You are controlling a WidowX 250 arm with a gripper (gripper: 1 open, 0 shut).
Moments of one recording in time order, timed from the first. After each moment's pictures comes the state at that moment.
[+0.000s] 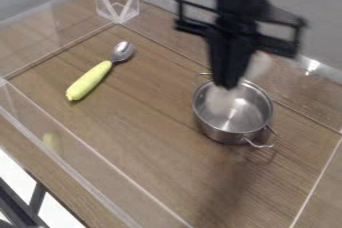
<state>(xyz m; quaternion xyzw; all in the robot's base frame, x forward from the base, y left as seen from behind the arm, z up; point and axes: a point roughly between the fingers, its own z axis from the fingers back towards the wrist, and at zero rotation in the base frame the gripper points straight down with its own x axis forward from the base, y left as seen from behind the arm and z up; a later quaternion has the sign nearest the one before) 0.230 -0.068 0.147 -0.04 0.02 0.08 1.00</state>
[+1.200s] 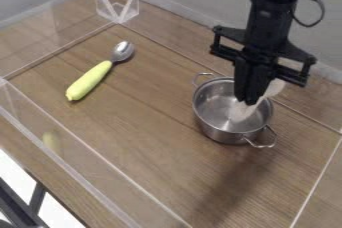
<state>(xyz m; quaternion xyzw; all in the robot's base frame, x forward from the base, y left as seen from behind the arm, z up) 0.292 -0.044 0.090 -0.02 0.03 0.05 1.00</state>
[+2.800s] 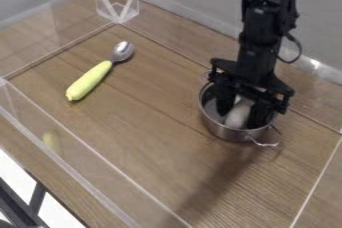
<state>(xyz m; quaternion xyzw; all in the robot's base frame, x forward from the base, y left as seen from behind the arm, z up) 0.314 -0.036 0.035 -0.03 0.02 0.02 1.00</state>
